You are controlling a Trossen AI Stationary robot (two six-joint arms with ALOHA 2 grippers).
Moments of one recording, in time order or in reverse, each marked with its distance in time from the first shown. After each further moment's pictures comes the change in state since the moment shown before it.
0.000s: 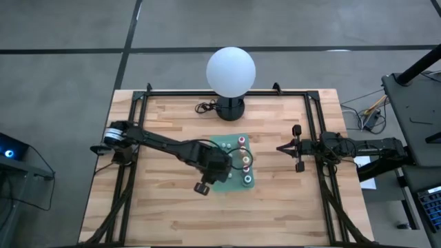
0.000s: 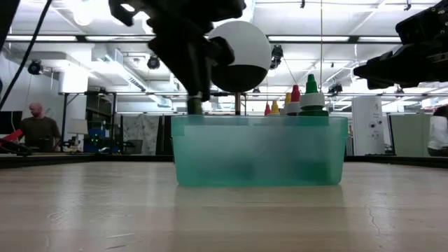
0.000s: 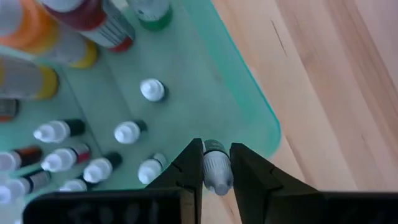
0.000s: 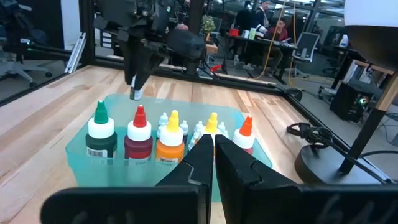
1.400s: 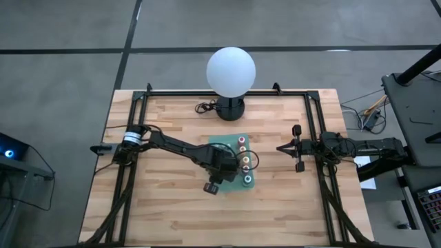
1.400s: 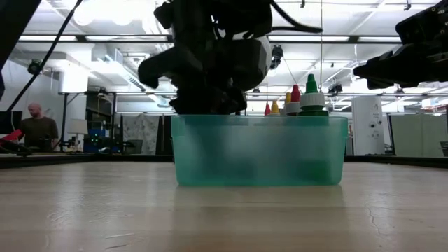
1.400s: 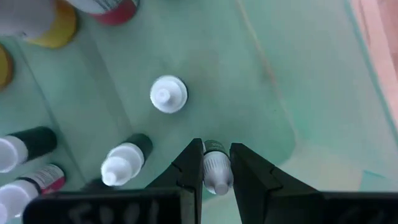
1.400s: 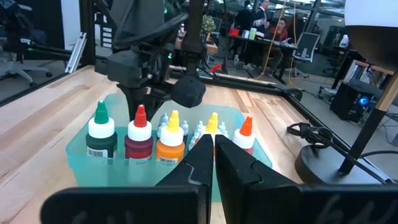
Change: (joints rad) left arm 0.042 0.193 0.030 0.079 -0.005 -0.018; right arm 0.000 0.000 0.000 0.000 0.001 -0.001
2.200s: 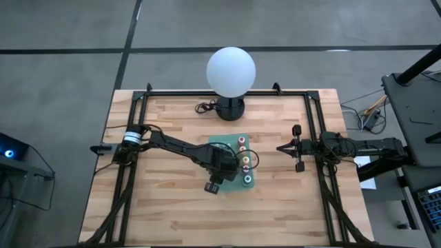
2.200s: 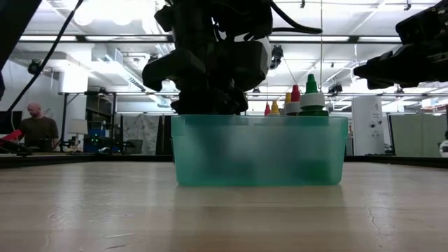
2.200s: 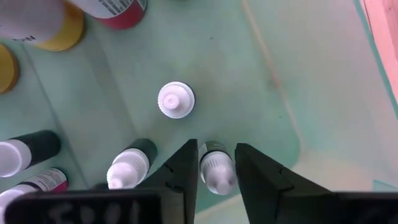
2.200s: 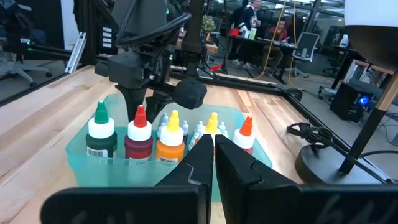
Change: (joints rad) left arm 0.007 0.000 -0.015 0.031 0.000 -0.009; right arm 0.000 0.000 0.000 0.000 0.000 0.001
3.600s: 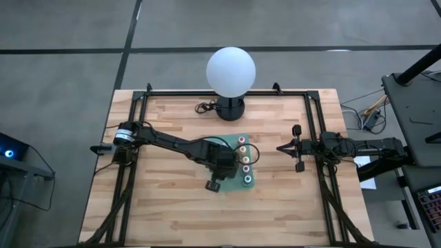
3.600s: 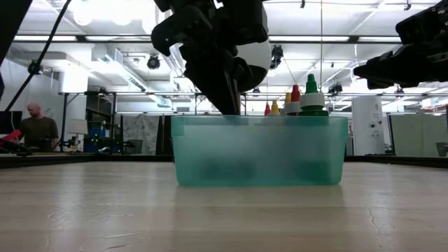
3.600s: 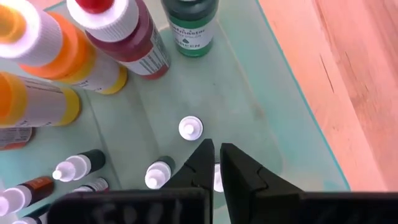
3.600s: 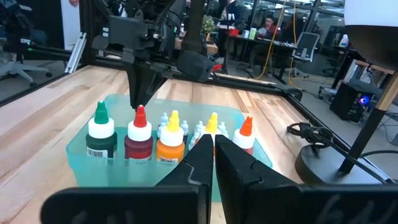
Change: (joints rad) left arm 0.002 -0.095 0.010 0.028 0.000 0.006; right arm 0.000 0.000 0.000 0.000 0.000 0.000
